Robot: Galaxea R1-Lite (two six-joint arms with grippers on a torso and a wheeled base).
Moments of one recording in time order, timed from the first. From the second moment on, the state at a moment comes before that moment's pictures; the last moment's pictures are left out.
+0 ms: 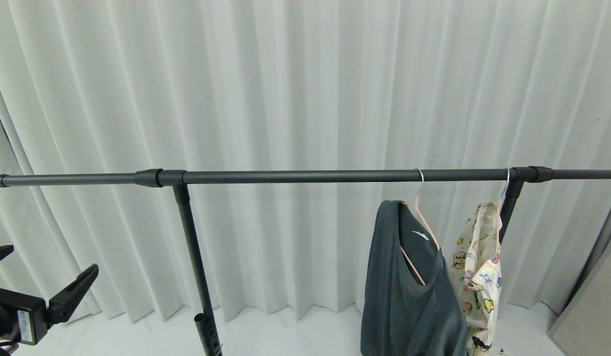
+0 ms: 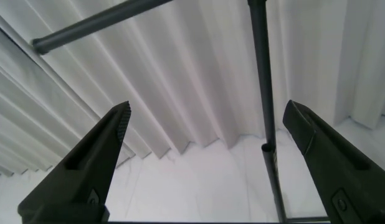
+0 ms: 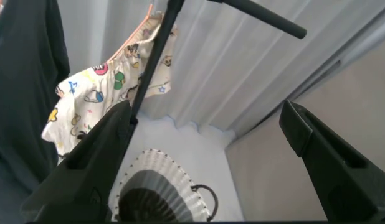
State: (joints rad) left arm 0.17 0.91 -0.27 -0.43 -0.08 0.42; right arm 0.02 0.75 -0.64 0.14 -0.09 -0.36
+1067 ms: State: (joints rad) left arm 0.15 0.74 -0.08 -0.43 -0.09 0.53; right arm -0.03 0.47 -0.34 0.14 -0.14 -0.41
